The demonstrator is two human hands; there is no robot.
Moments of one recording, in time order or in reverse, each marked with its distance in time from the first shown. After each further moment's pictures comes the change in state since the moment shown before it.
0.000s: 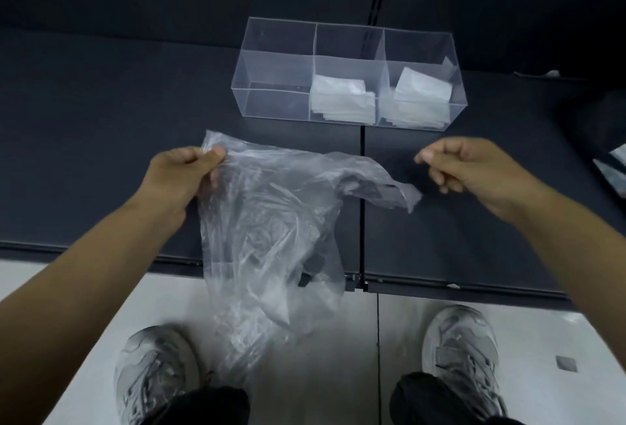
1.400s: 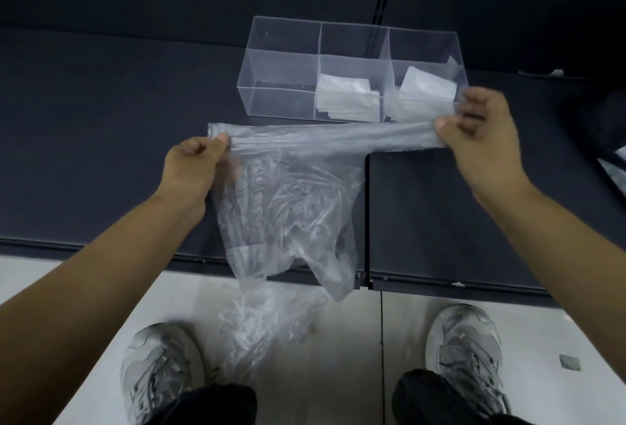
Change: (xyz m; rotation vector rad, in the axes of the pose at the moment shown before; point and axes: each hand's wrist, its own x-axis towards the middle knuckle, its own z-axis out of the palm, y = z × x) left_hand 0.006 0.000 0.013 -0.098 0.074 0.024; right_hand 0.018 -0.003 0.014 0.054 0.542 -0.223
